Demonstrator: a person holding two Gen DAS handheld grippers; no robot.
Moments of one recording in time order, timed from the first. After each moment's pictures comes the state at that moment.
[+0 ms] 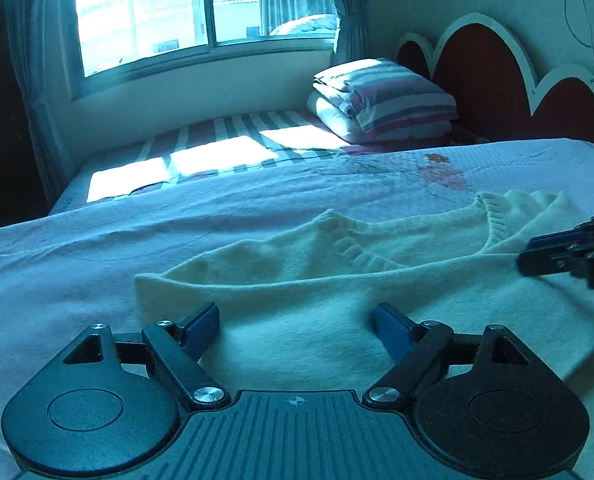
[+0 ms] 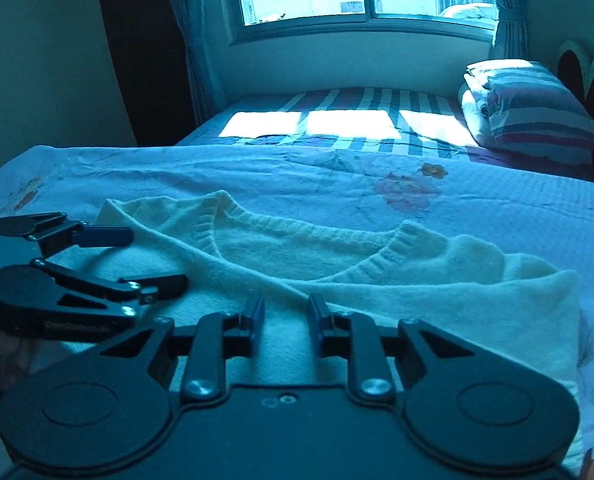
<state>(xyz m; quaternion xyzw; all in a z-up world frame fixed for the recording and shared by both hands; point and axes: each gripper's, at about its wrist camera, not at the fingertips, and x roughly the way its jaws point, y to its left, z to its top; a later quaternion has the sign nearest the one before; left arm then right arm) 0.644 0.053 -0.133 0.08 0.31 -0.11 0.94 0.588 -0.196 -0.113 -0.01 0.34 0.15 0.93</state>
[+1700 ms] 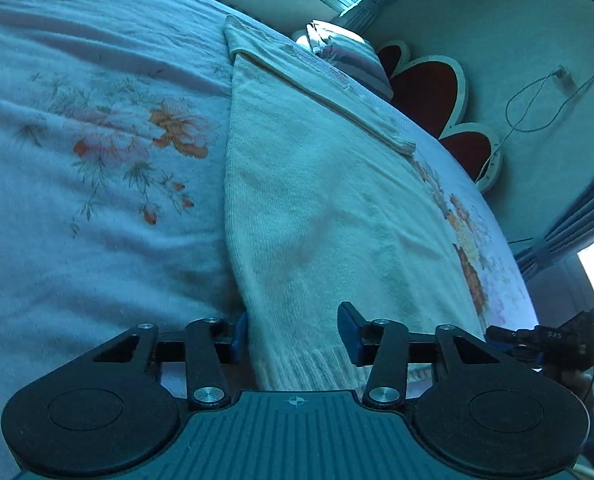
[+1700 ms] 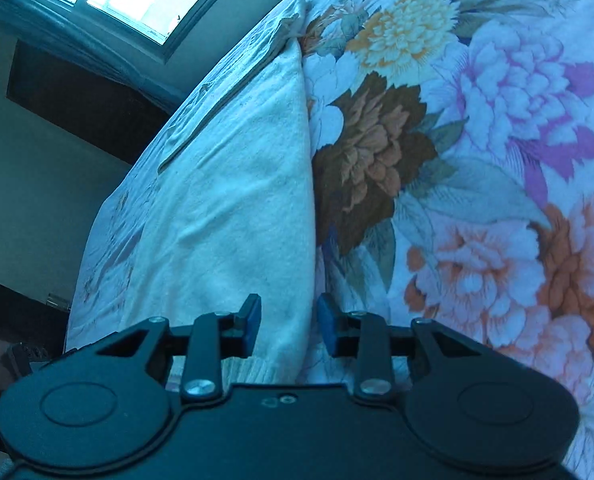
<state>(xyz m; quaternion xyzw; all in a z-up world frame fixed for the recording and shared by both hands) 0.256 0.171 -0.150 -0.24 0.43 -0.21 0.84 0.198 -0.367 -0.145 0.35 0.45 0.15 0.81</state>
